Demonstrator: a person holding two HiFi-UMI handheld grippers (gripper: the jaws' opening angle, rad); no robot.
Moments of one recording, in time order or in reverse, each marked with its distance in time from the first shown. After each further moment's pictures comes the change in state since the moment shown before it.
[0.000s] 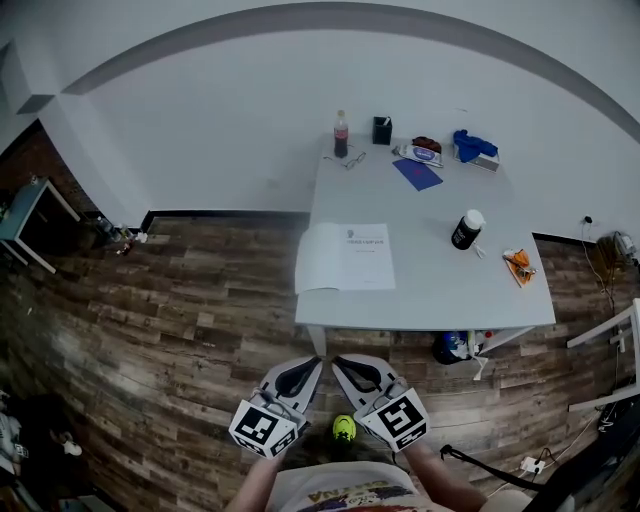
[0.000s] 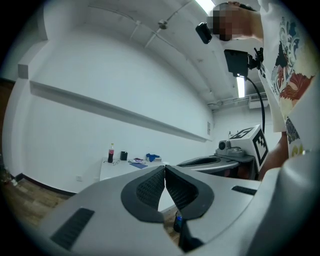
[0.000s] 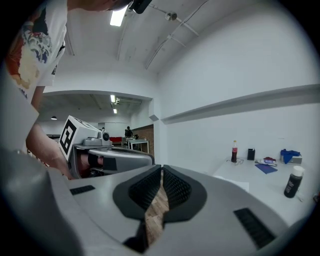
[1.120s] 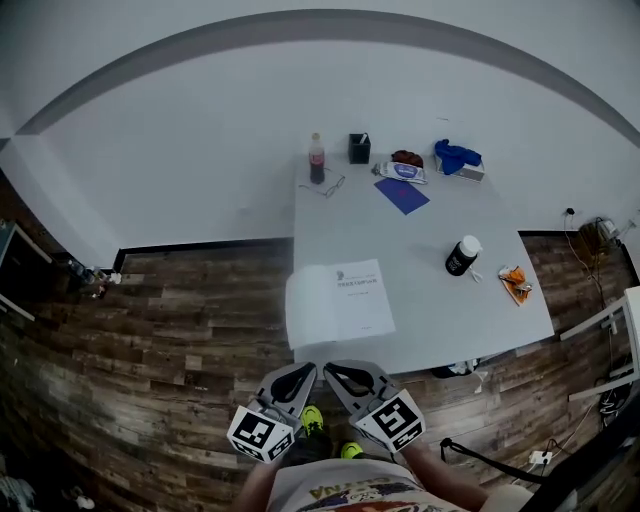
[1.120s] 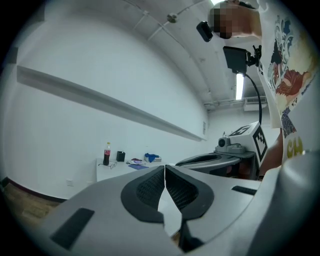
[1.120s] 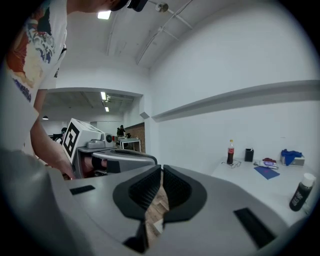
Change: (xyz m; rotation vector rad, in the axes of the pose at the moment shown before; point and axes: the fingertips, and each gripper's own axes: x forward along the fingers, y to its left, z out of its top) left arm 0.107 0.150 0.022 -0.006 0.025 -0.107; right arm 0.135 -0.115 0.030 0.030 0.020 -0.062
